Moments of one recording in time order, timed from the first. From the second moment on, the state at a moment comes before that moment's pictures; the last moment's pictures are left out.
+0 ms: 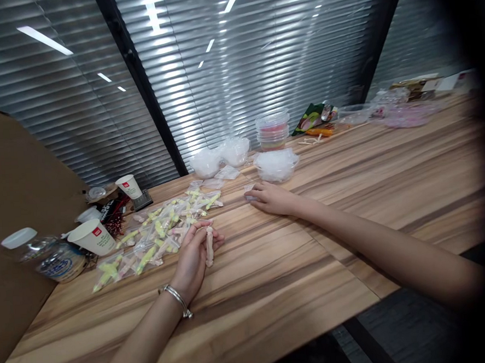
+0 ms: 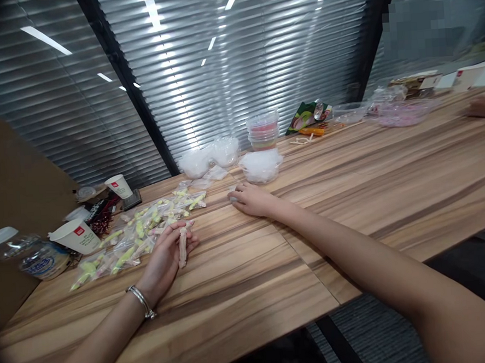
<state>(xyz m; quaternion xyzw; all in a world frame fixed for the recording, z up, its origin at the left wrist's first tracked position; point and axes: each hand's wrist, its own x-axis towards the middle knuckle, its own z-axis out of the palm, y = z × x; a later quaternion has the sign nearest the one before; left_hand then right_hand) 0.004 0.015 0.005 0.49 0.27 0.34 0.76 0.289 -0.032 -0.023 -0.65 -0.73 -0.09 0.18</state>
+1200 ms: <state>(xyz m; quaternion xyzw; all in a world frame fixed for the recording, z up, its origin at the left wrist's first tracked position) 0.003 0.015 0.006 0.54 0.27 0.33 0.73 0.243 -0.041 -0.021 -0.60 -0.76 0.00 0.23</state>
